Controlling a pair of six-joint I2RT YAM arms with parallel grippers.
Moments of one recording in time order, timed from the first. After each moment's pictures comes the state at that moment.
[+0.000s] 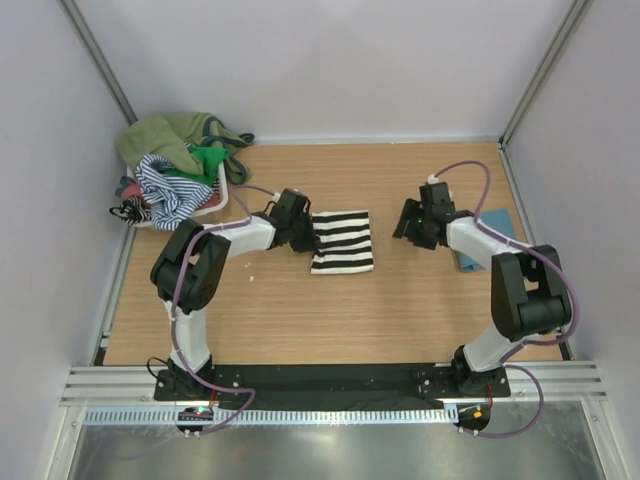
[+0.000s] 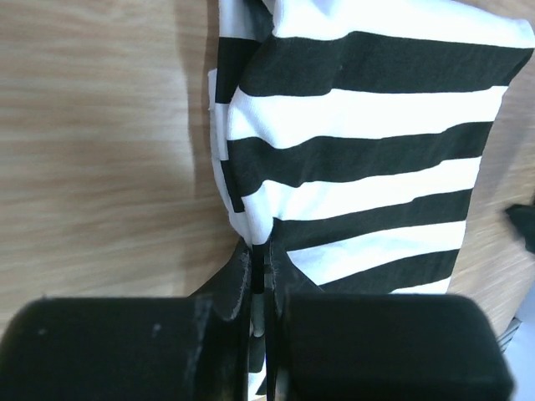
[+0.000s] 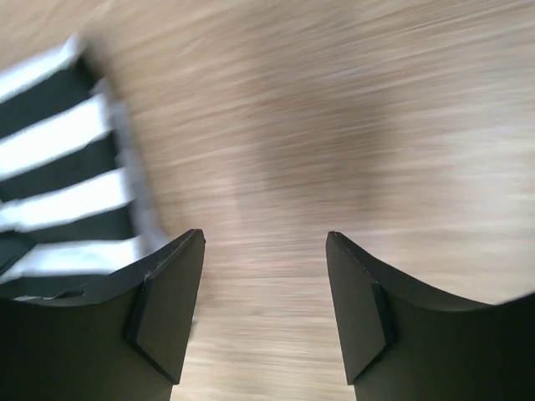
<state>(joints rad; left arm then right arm) -0.55 1.96 1.18 -0.11 0.14 -0.86 0.23 1.65 0.95 -0.24 -0.08 0.53</state>
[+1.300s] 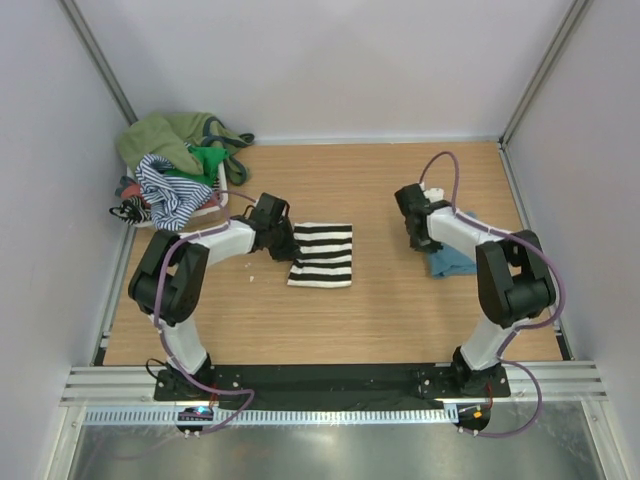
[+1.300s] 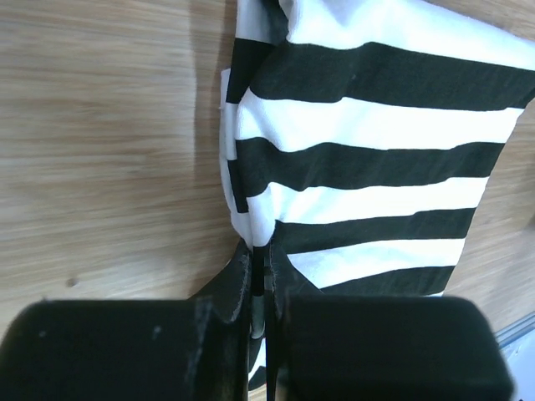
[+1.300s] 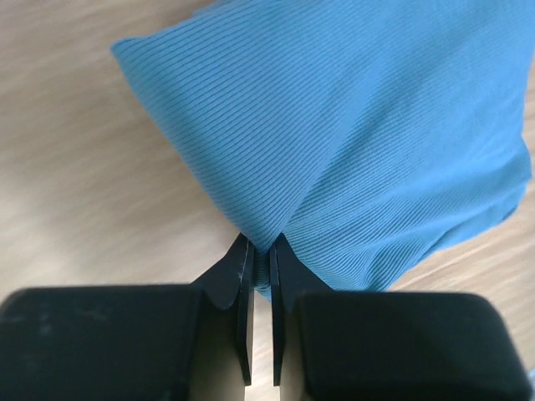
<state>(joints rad) -0.47 1.81 1.05 -0.25 0.19 -0.76 0.27 1.74 1.10 -0.61 0.55 0.43</state>
